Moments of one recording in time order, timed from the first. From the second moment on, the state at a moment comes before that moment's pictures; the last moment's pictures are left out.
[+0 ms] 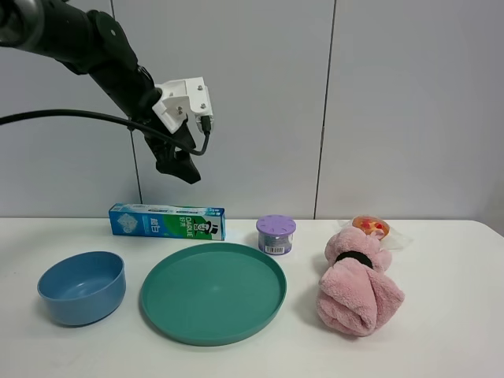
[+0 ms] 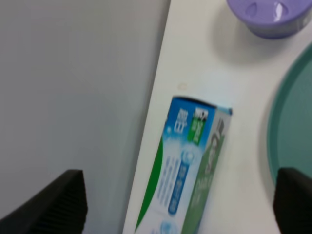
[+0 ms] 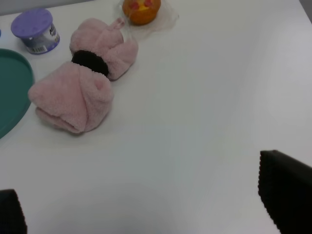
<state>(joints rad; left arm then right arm) -0.28 2.16 -1.87 -0.32 0.71 1.32 0.05 0.00 -0.51 0.09 1.06 -0.02</state>
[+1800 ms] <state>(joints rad) -0.19 2.50 -2.06 -0.33 0.63 1.65 0.05 0.00 -0.51 0.09 1.06 -0.02</state>
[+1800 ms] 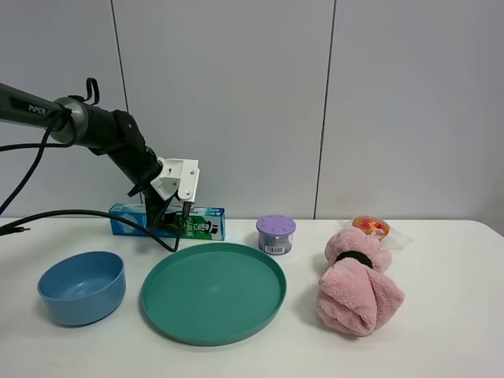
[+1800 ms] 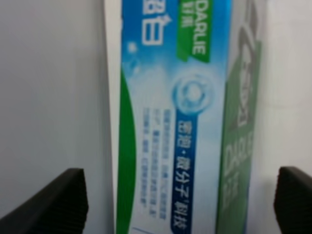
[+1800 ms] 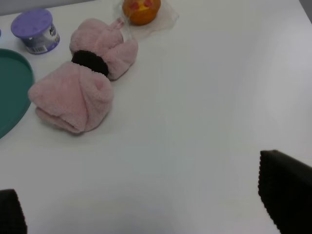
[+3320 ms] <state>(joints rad) -0.16 2.52 -2.06 -0.39 0.72 1.72 0.05 0.00 -0.51 0.09 1.06 -0.02</state>
